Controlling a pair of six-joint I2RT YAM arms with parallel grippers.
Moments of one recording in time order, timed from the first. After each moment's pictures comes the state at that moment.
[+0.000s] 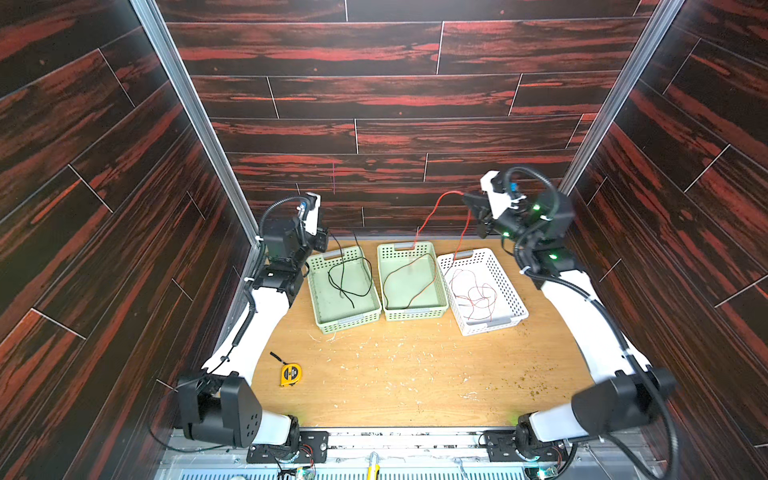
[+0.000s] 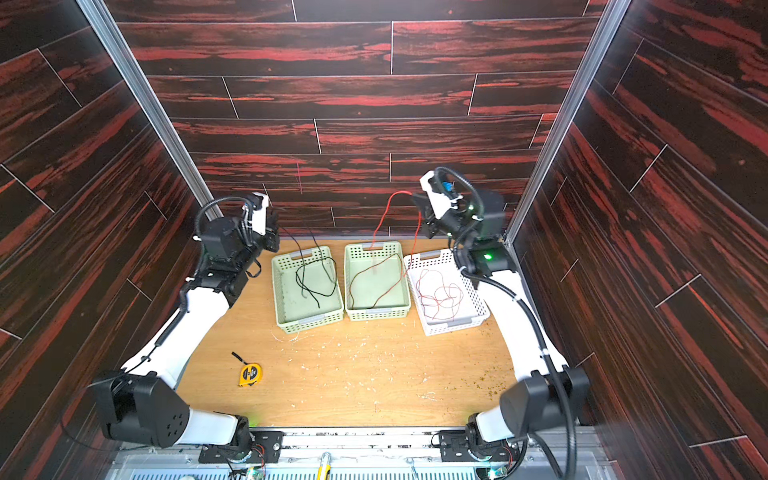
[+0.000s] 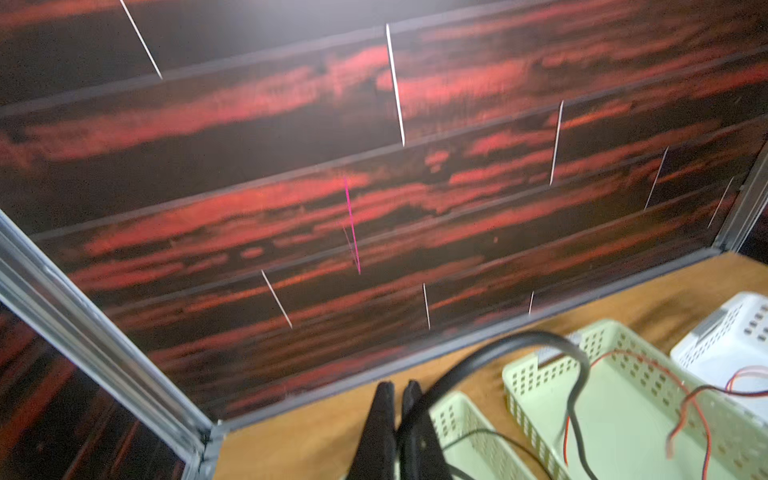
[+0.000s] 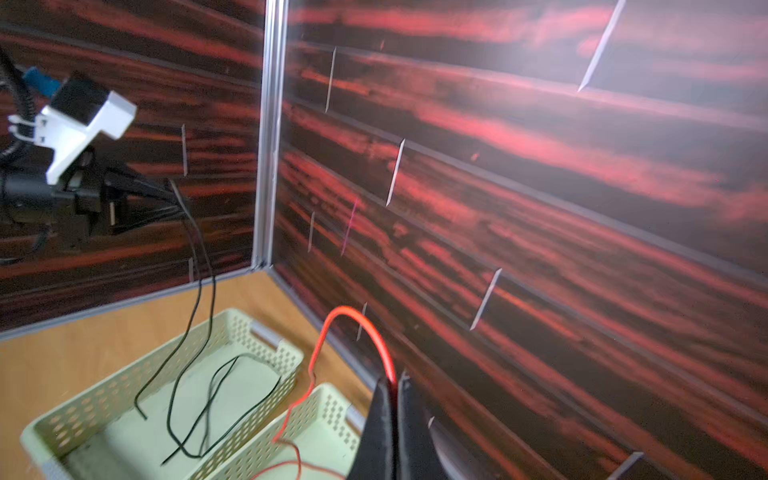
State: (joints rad) left arm -0.11 1.43 1.25 0.10 0.12 0.18; right arm 0.24 1.50 1.55 -0.01 -0.55 -0.25
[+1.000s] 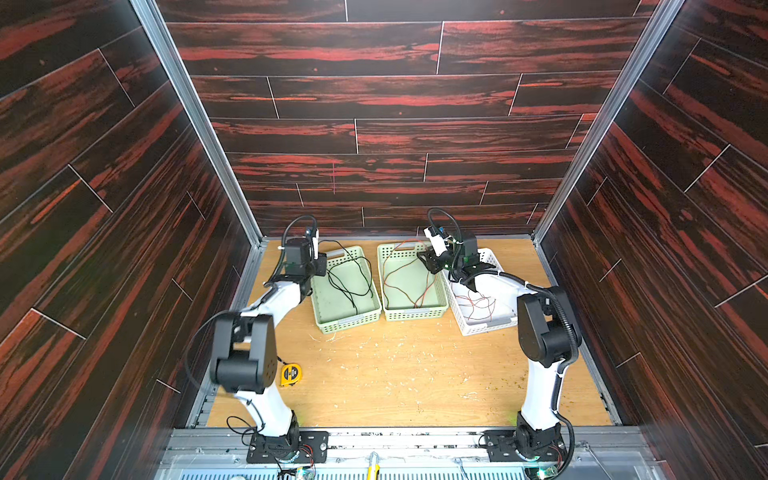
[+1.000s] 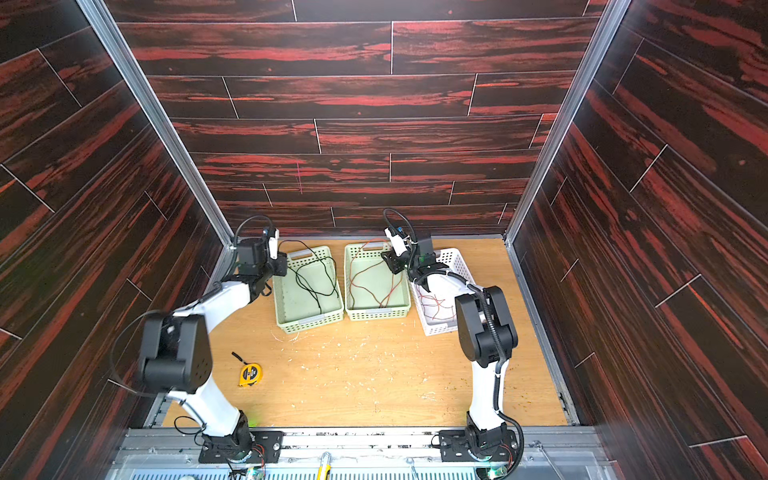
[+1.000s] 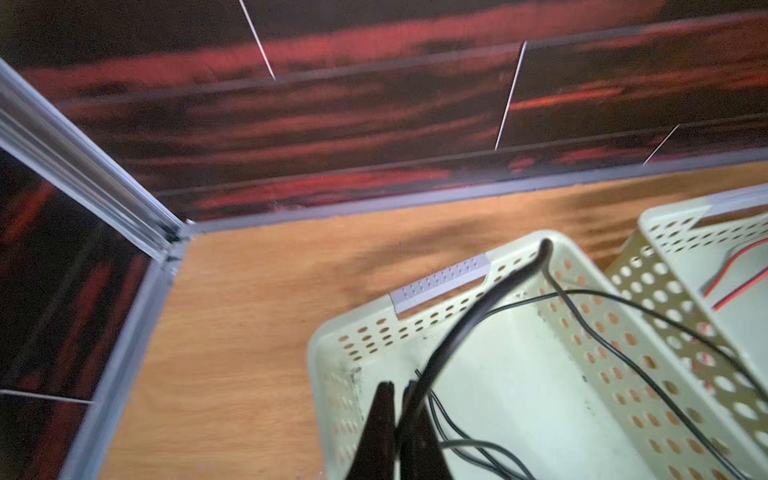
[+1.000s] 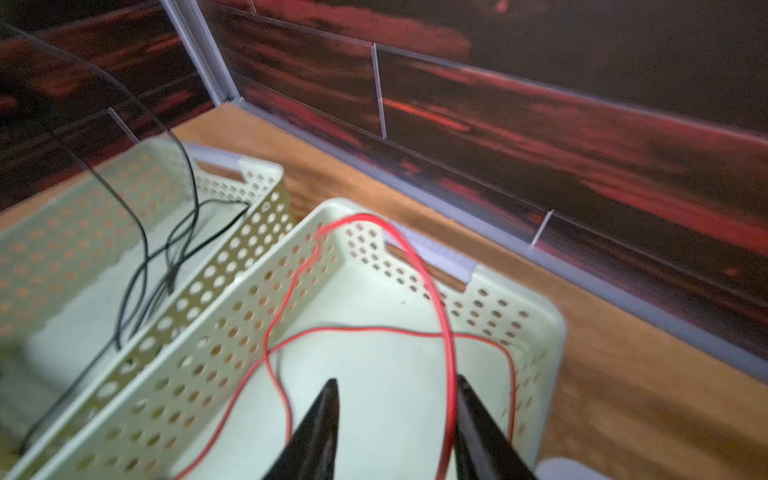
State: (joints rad) left arm -0.03 1.78 1.18 0.10 0.03 0.07; right arm 0.35 2.02 1.42 0.15 -0.34 -0.12
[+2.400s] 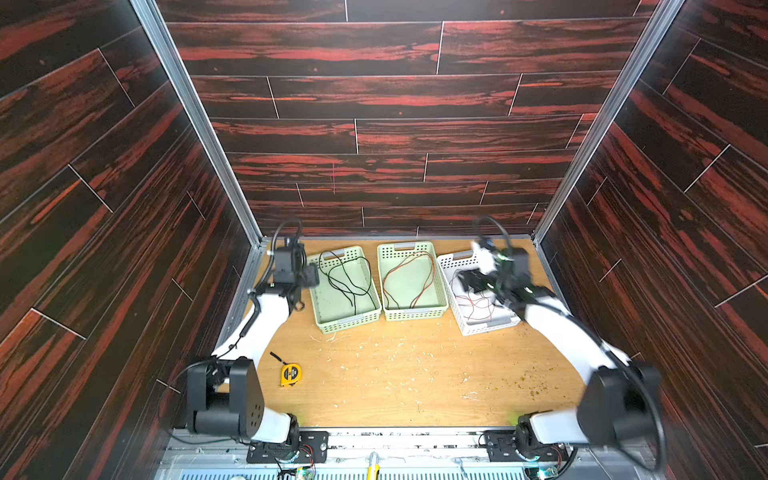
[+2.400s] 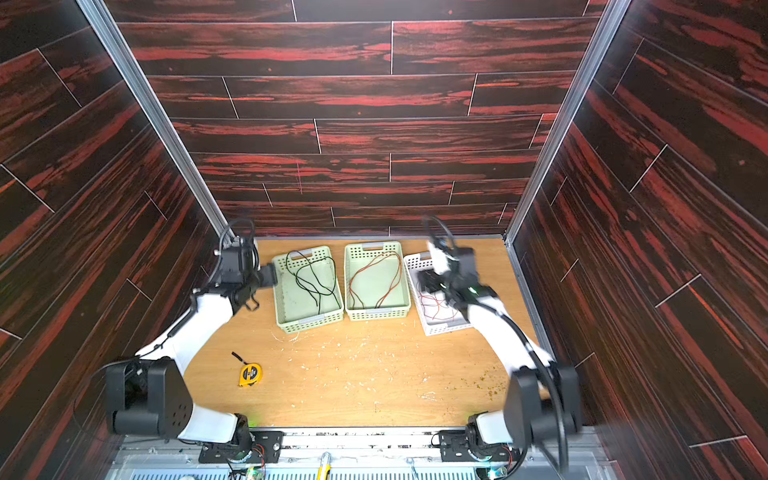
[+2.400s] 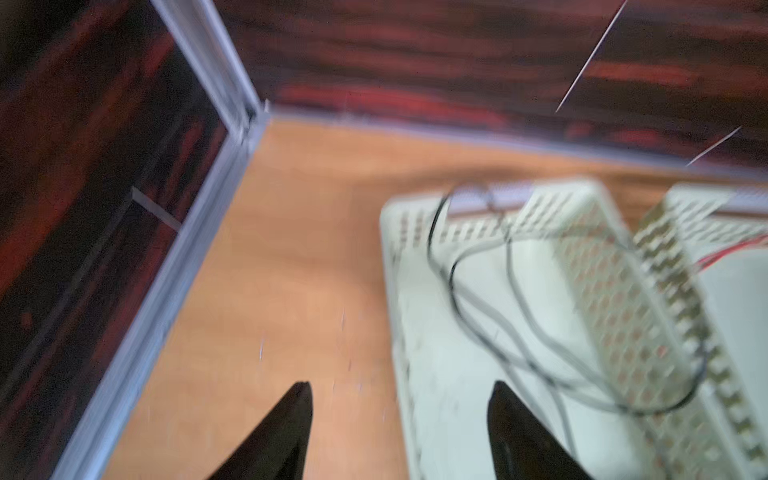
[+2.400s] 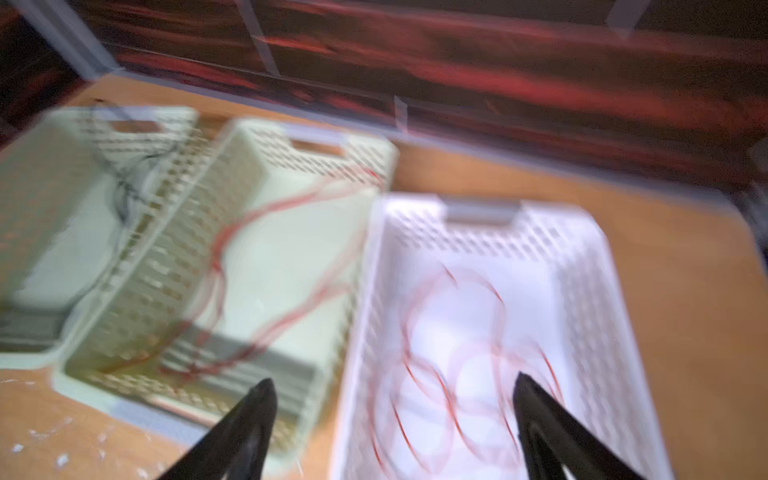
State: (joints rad) left arm -0.03 1.45 1.03 -0.26 -0.13 -0.15; right arm 0.19 1.36 0.98 -0.22 -0.14 -0.04
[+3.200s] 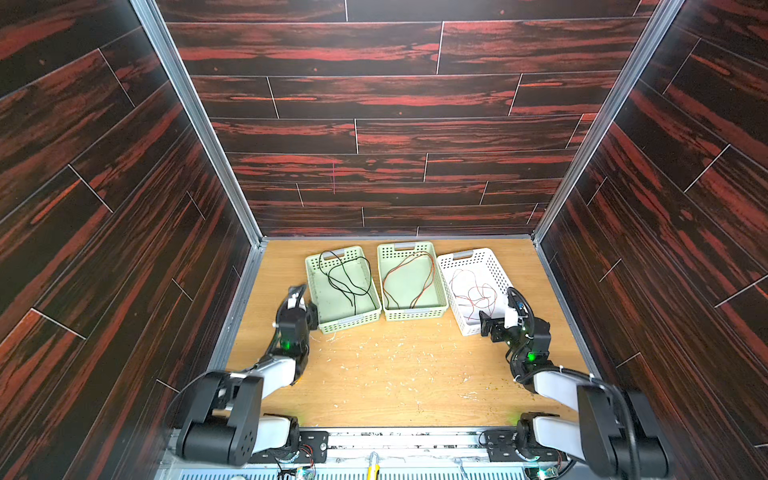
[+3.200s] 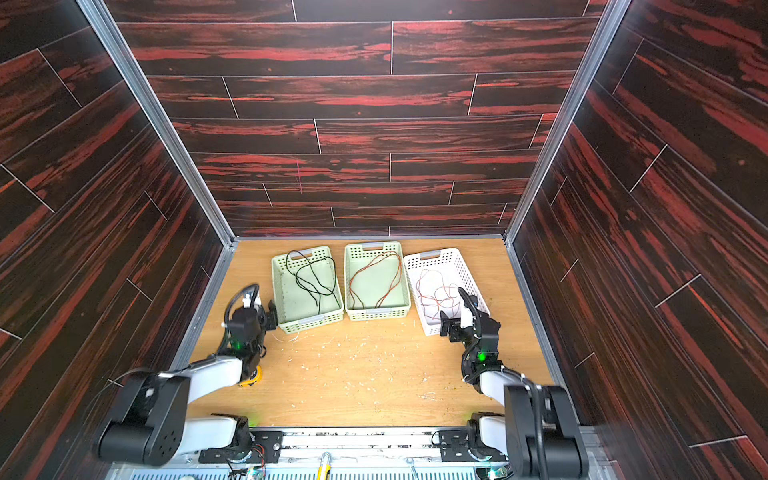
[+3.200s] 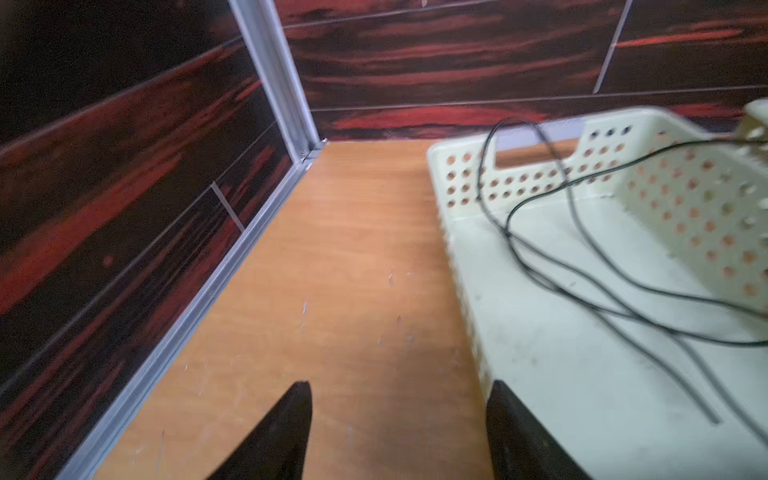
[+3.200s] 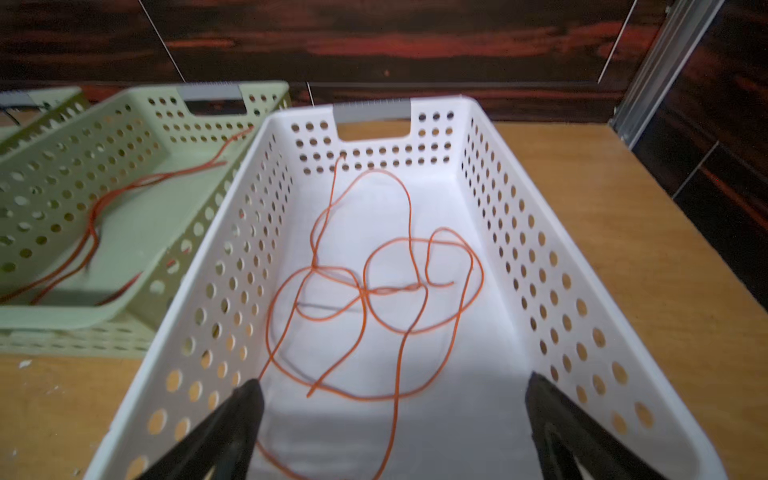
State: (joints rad) left arm -0.10 1.38 0.29 0.75 -0.34 -0.01; right arm 0.03 1.28 0.21 0.75 -0.17 -0.02
